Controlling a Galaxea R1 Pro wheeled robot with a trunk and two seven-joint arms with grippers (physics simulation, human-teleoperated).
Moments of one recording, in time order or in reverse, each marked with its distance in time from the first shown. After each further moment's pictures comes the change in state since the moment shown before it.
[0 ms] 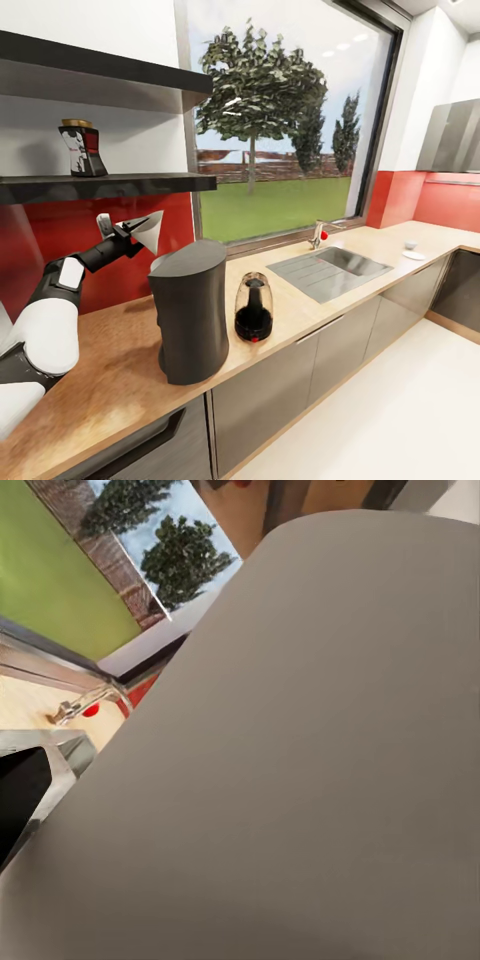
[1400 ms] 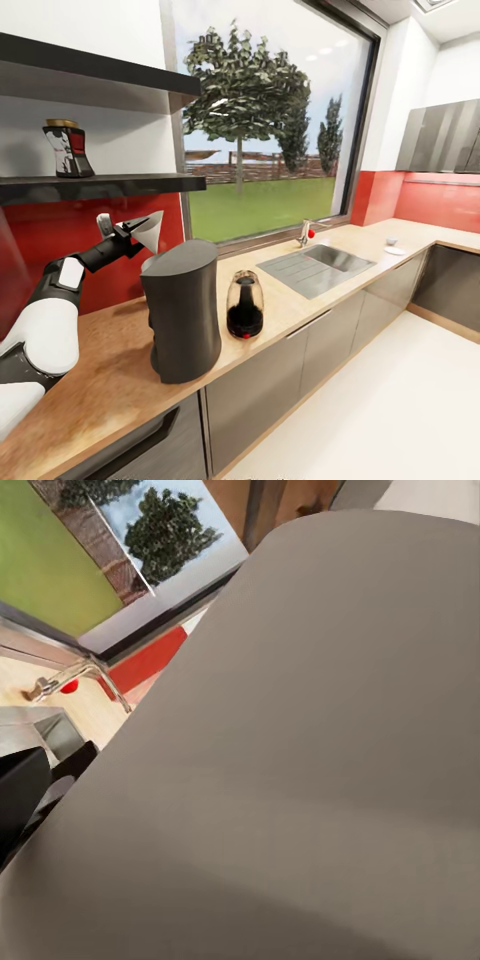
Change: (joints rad) left arm 0.000 0.000 0.000 0.000 0.001 0.005 0.000; right arm 0.000 0.000 0.000 0.001 0.000 0.000 0.000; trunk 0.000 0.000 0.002
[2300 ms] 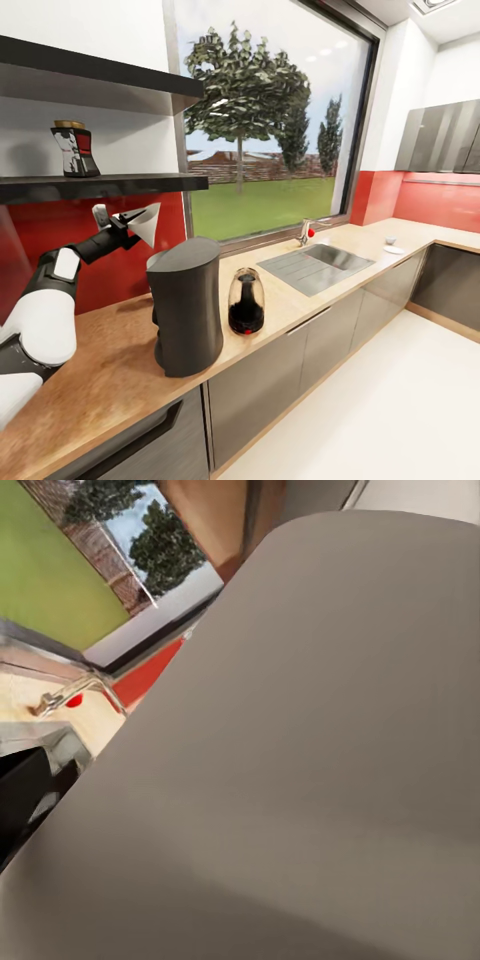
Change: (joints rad) left arm -0.046 0.011 -0.001 0.000 -0.004 -0.002 0.033; right arm 0.000 0.000 0.000 0.000 0.000 0.000 0.000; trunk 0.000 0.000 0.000
